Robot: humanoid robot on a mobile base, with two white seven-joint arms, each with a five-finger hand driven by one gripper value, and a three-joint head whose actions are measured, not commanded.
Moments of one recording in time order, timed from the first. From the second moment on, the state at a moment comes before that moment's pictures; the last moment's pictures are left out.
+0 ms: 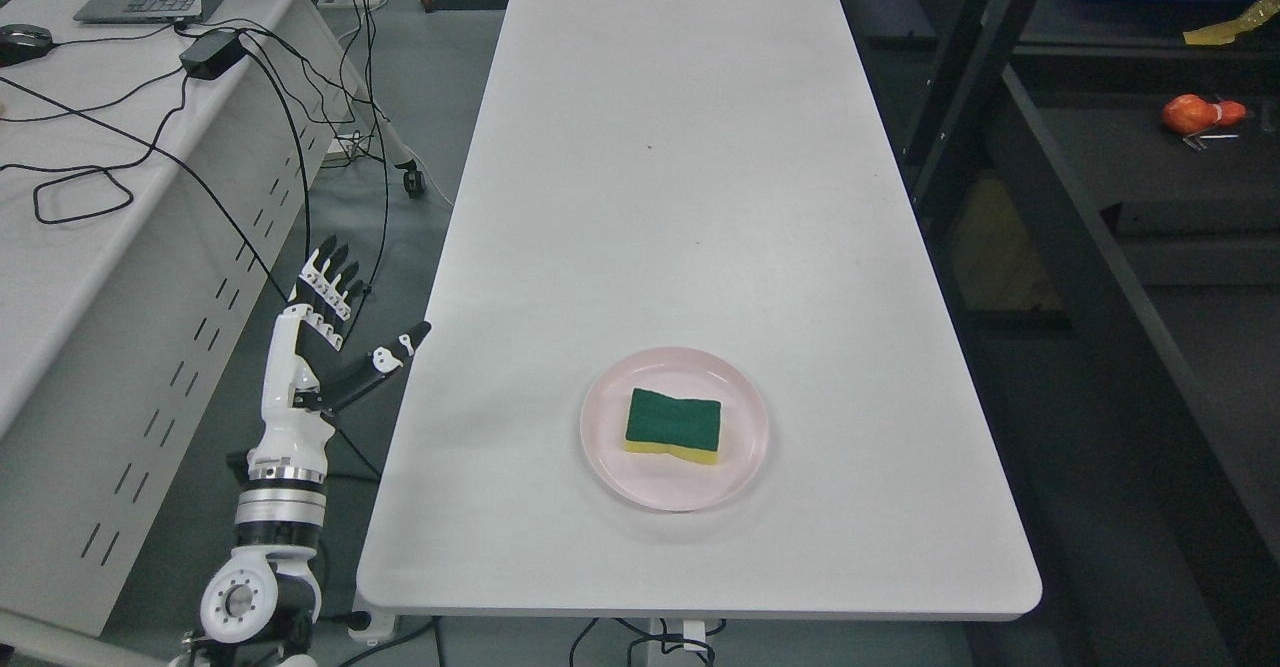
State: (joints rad) left arm -0.16 0.00 0.11 -1.60 0.15 -0.15 -0.08; right arm -0.07 0.00 -0.21 0.00 -0.11 0.08 -0.04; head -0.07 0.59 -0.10
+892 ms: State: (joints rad) left arm -0.41 0.12 0.00 -1.53 -0.18 -0.20 -0.30; right arm -0.07 0.00 -0.21 0.00 -0.11 0.08 -0.04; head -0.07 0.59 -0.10
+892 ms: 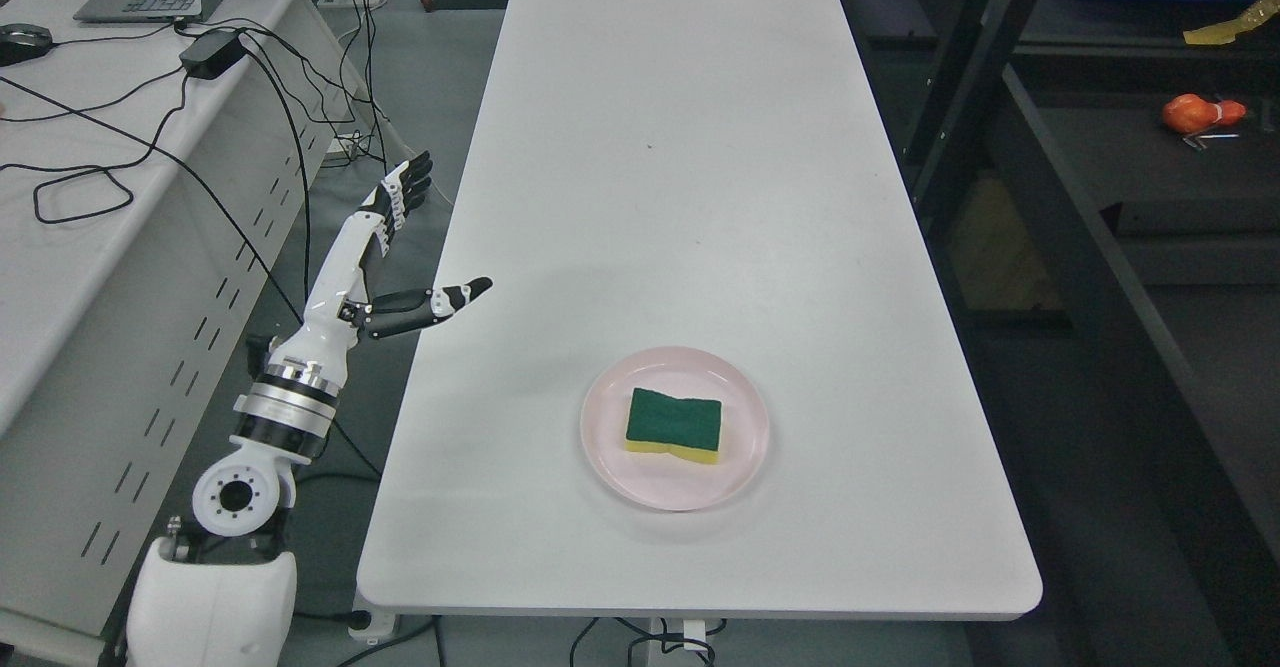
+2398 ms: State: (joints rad) left arm -0.84 0.26 -0.83 -1.49 -0.94 -0.40 -0.68; right arm -0.07 0.00 -0.21 0.00 -0.11 0.08 -0.04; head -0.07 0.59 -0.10
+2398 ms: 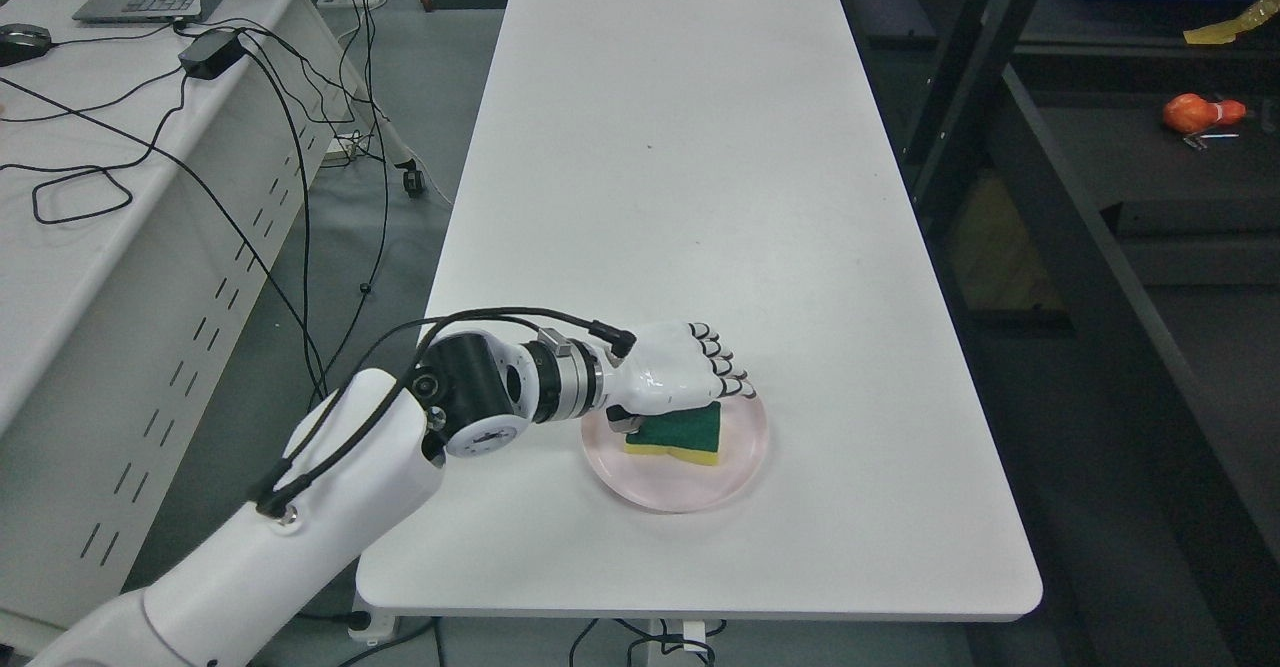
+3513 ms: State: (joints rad) left arm -0.79 0.17 -0.77 -1.49 -0.96 -0.40 -0.79; right arm -0.07 0.00 -0.21 0.00 -0.11 0.08 -0.04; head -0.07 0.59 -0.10
